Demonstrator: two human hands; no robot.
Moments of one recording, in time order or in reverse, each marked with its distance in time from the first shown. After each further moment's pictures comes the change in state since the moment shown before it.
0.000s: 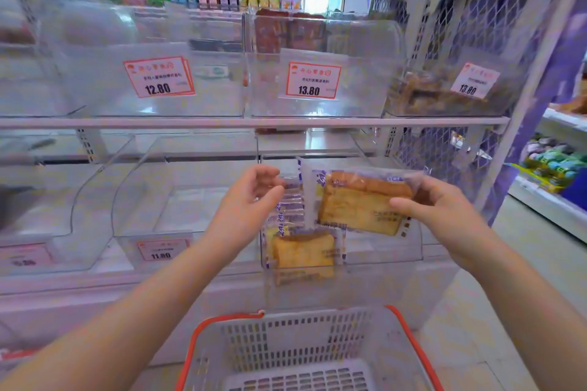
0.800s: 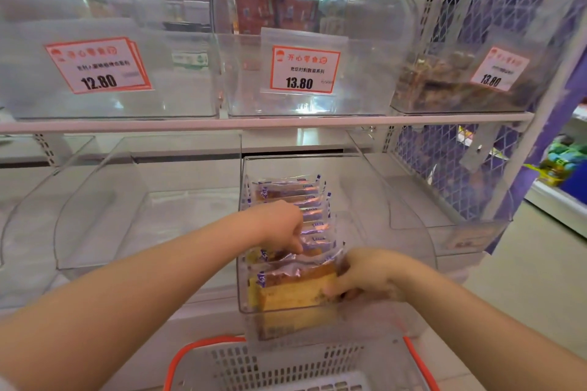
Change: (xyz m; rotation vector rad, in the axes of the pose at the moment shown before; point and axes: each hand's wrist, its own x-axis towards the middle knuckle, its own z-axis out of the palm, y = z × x) left_hand 0.092 -0.045 0.050 1.212 -0.883 0.000; right_hand 0.038 0.060 0.074 -0.218 -0.637 0.724
